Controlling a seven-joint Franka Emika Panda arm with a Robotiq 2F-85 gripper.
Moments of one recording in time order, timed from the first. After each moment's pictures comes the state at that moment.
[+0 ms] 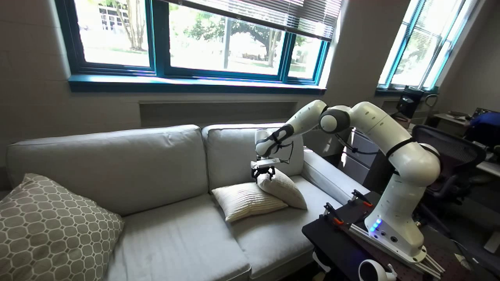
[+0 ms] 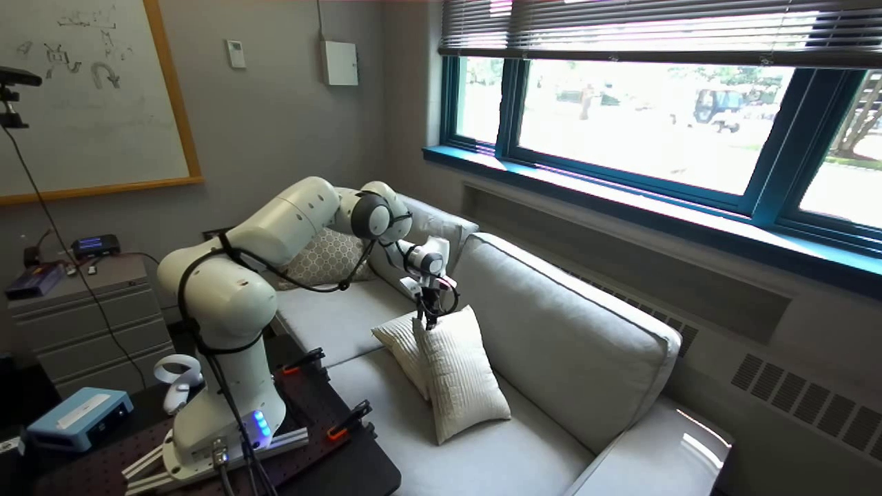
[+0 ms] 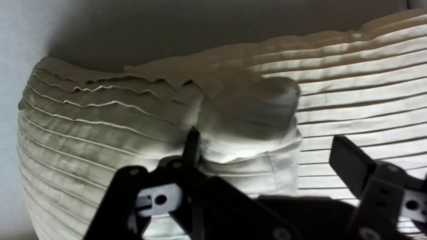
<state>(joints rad) 0.28 1.13 -0.04 -1.35 0.01 2.24 0.57</state>
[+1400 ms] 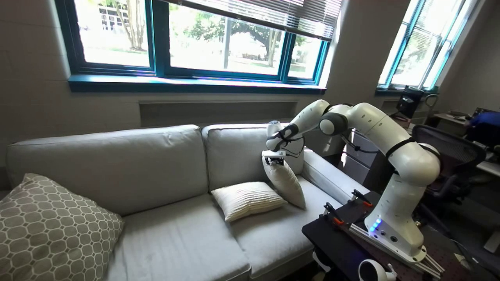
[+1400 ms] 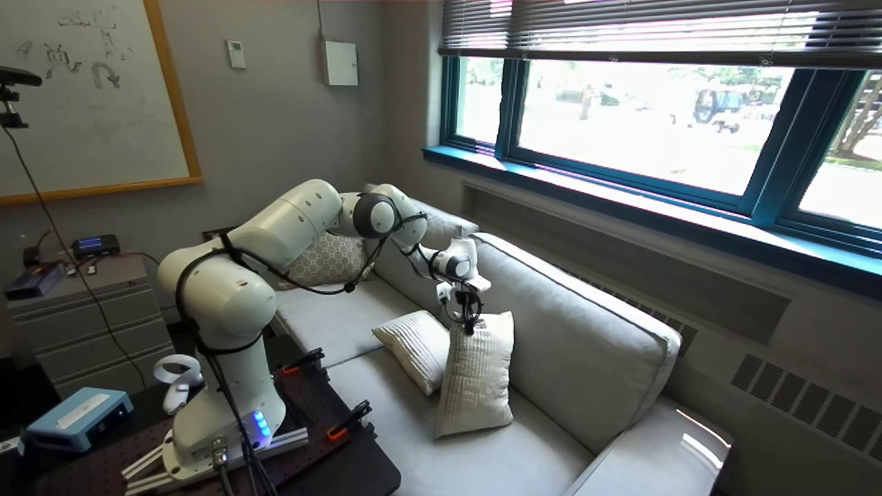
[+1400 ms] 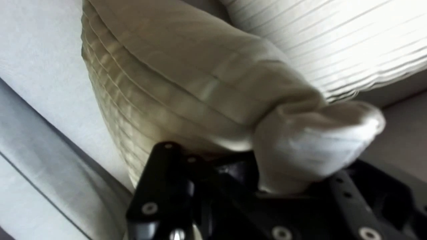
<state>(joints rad) 0.27 1.15 -0.26 -1.30 -0.01 2.38 0.85</state>
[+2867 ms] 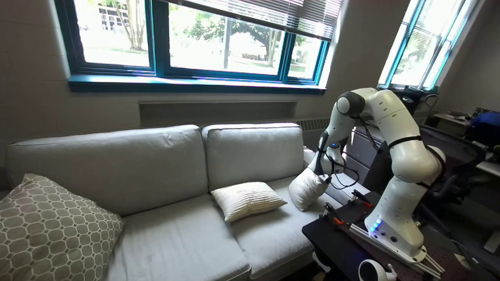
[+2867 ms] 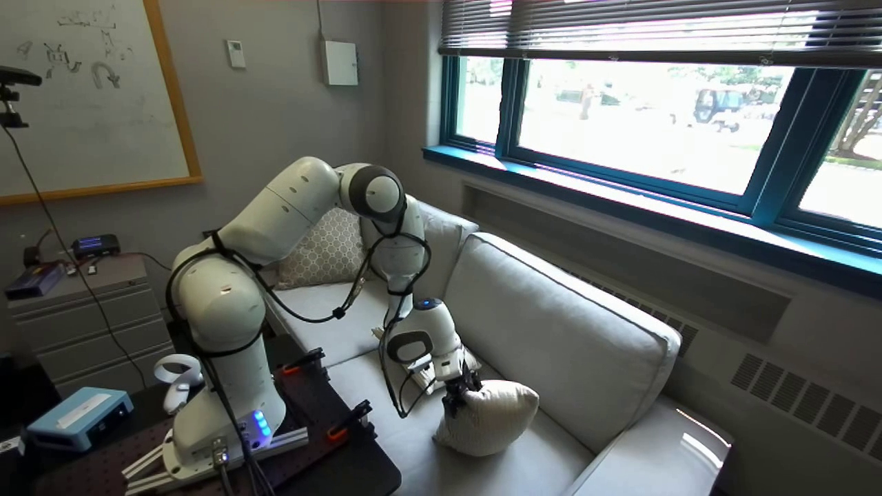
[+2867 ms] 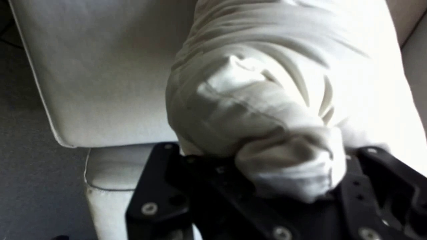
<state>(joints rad) 0.01 0.87 -0.23 -2.32 0.38 3.47 0.98</state>
